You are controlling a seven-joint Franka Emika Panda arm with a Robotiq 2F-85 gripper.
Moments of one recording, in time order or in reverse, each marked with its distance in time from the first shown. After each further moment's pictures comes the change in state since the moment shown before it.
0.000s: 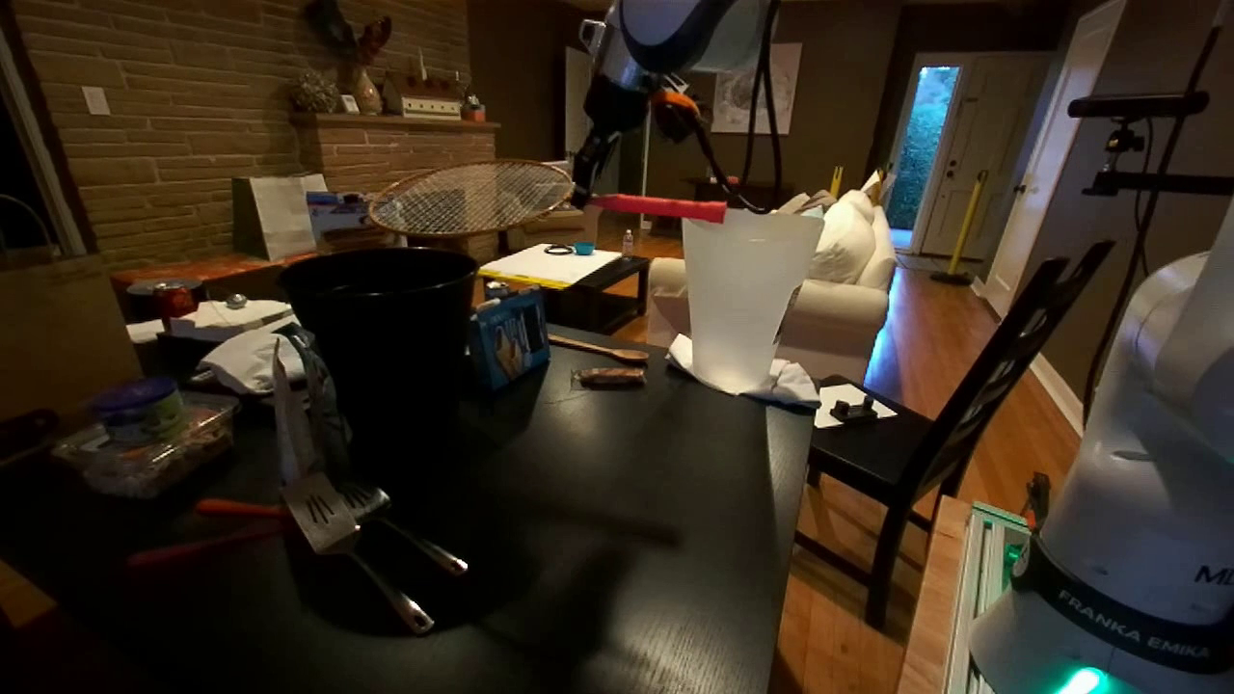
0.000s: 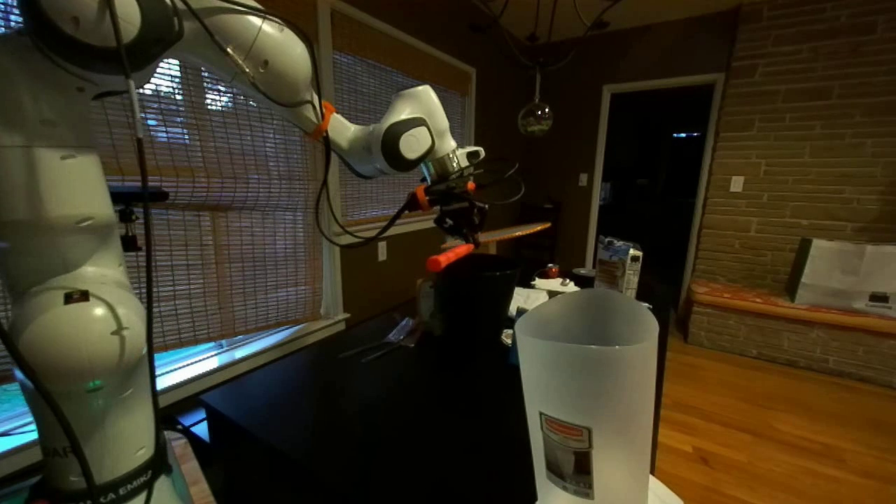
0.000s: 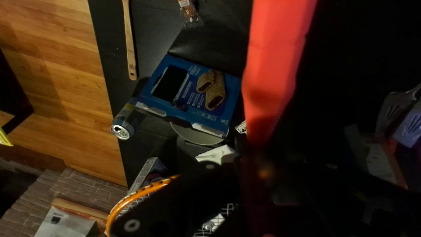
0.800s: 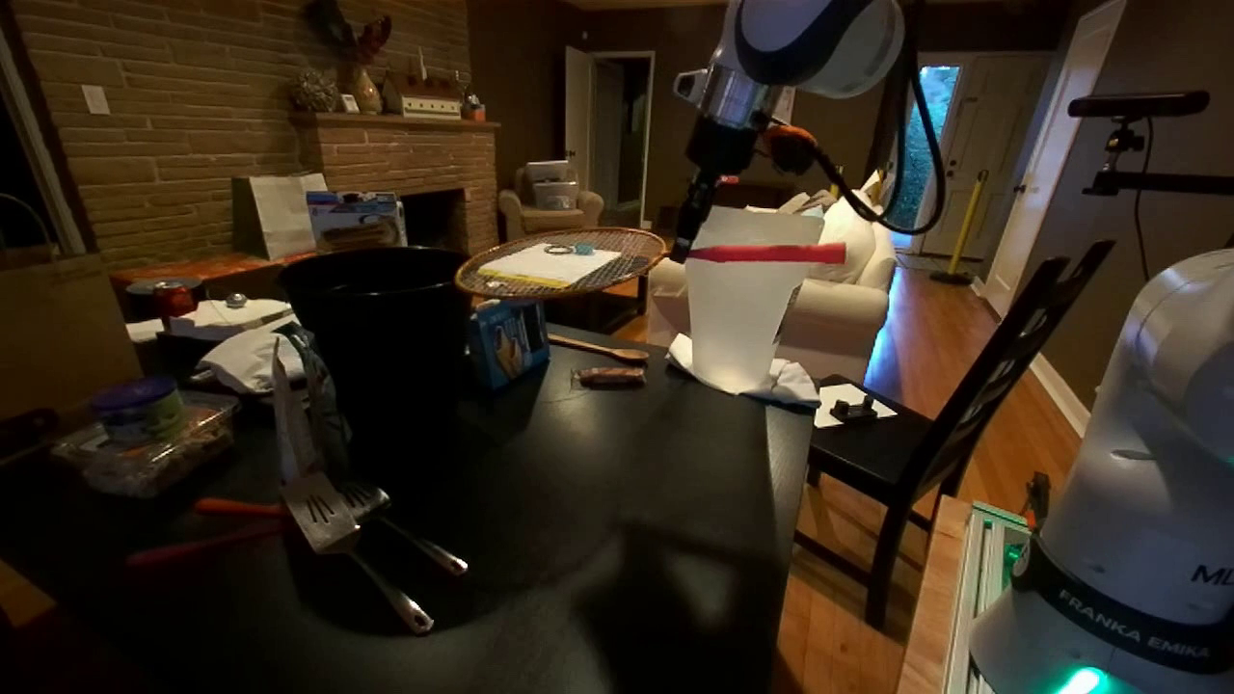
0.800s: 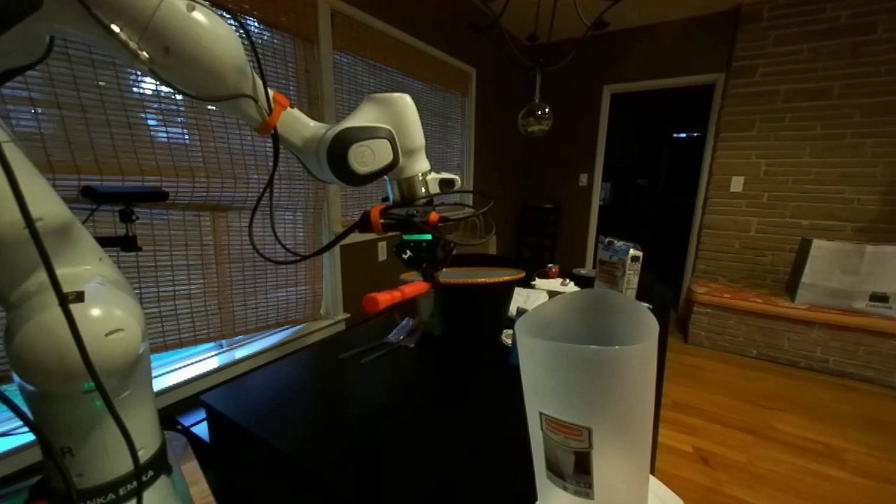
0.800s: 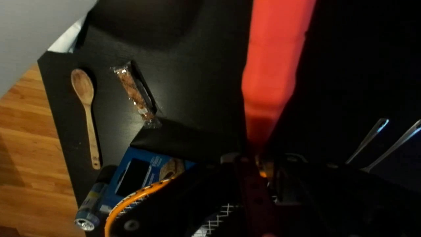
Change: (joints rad) arm -0.031 -0.298 -0.075 -0.354 0.058 -0.146 -0.119
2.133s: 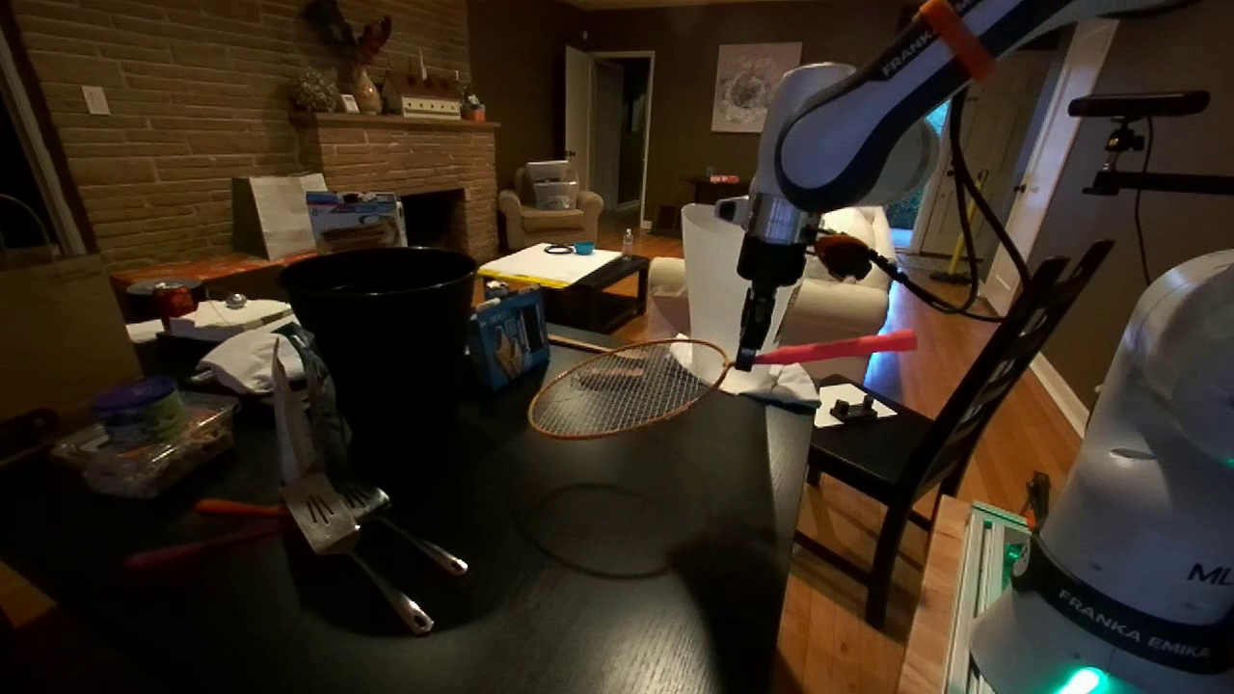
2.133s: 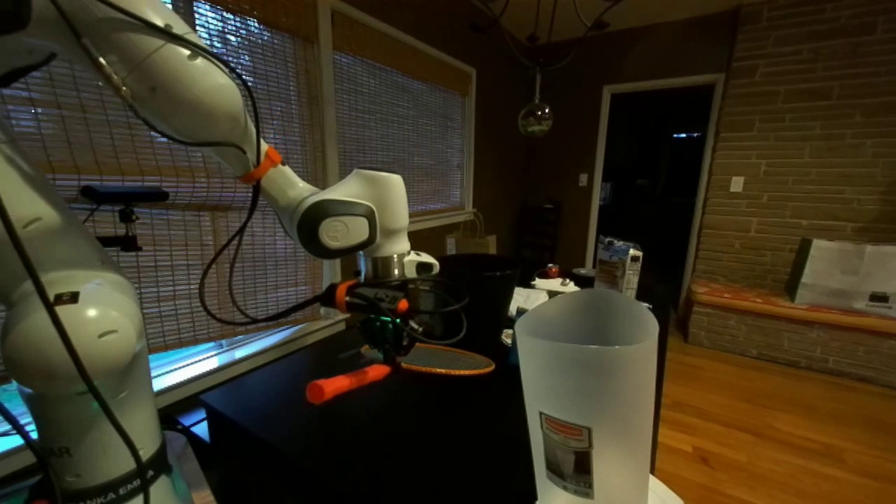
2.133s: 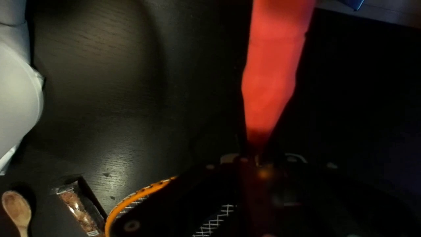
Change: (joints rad) arm -0.040 0.015 -0.065 -0.276 -0.059 0.081 -0.054
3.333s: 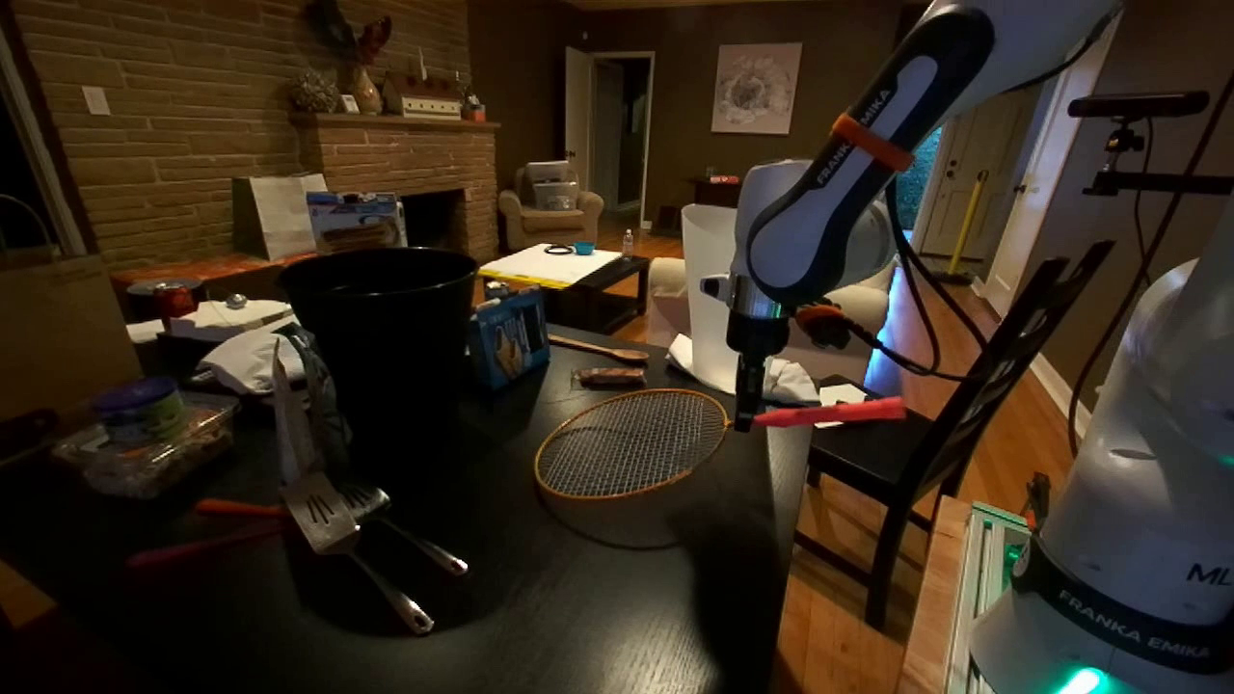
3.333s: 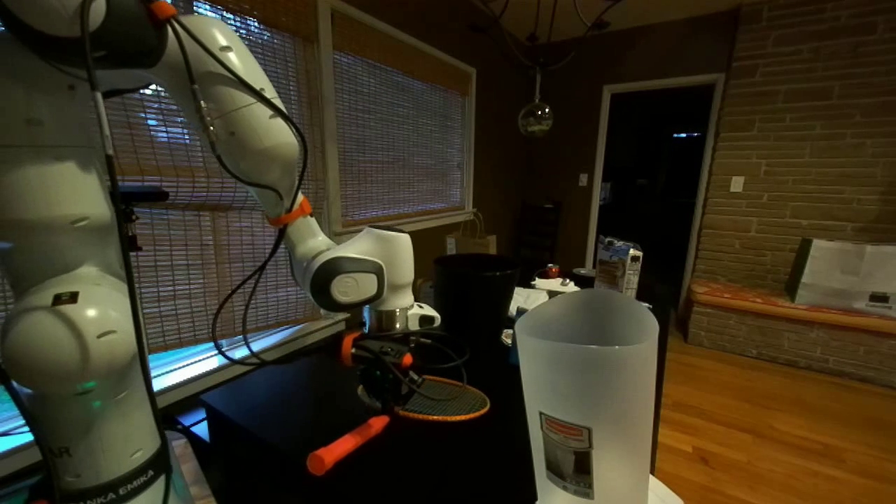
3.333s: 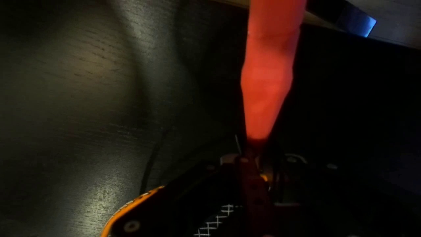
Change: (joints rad) arm -0.008 0.289 0.019 -0.012 -0.002 0.212 -0.015
